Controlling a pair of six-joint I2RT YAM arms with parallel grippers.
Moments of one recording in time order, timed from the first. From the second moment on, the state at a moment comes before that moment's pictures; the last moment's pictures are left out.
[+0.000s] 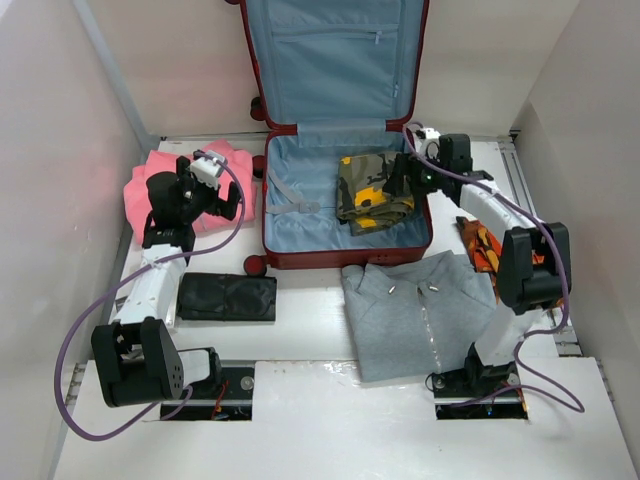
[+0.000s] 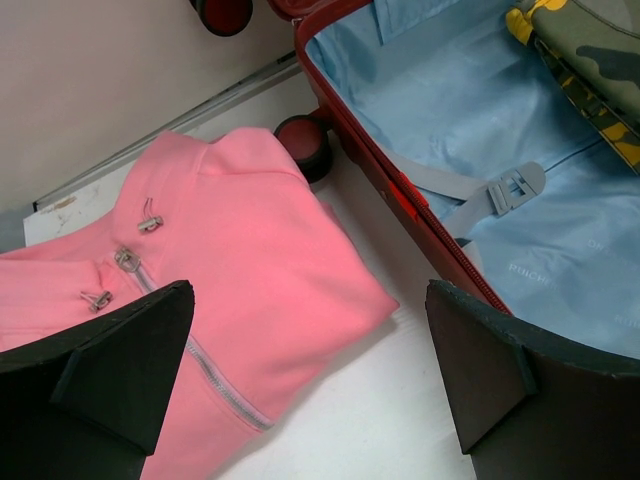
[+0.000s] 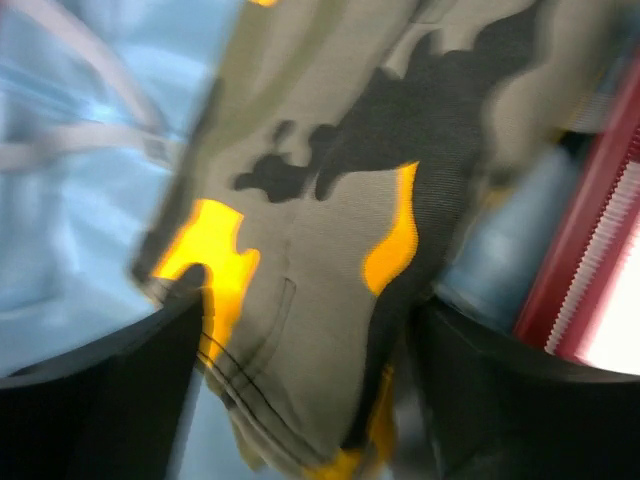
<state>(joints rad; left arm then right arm) 0.08 1.23 0.85 0.11 0.48 0.33 0.13 1.80 1.31 -0.13 -0.49 0.17</state>
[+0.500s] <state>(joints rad) 0.08 1.23 0.83 0.12 0.48 0.34 0.29 1.83 1.74 -0.71 -0.02 -0.18</state>
